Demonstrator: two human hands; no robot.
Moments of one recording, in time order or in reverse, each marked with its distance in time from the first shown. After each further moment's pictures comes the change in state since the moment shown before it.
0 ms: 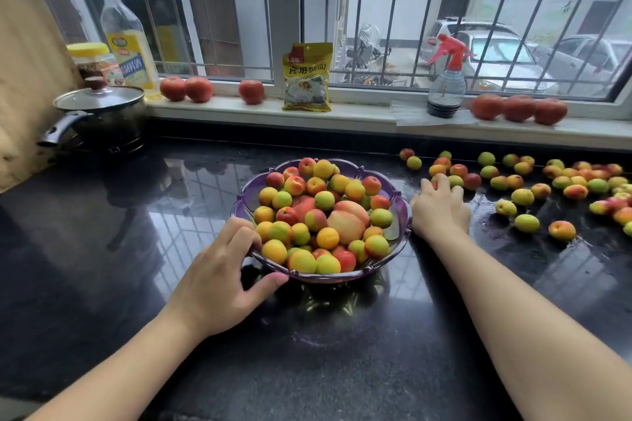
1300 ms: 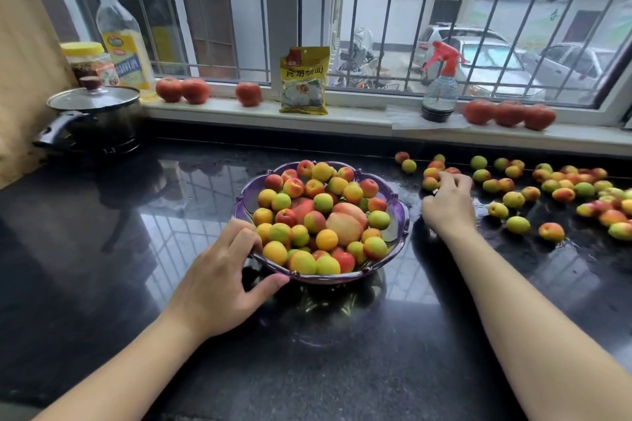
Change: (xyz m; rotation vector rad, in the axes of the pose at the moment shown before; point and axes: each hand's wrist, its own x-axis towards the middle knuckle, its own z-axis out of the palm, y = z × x) left_hand 0.000 -0.001 0.001 -0.002 0.020 0.020; right_hand 0.011 0.022 -0.009 0.392 0.055 0.120
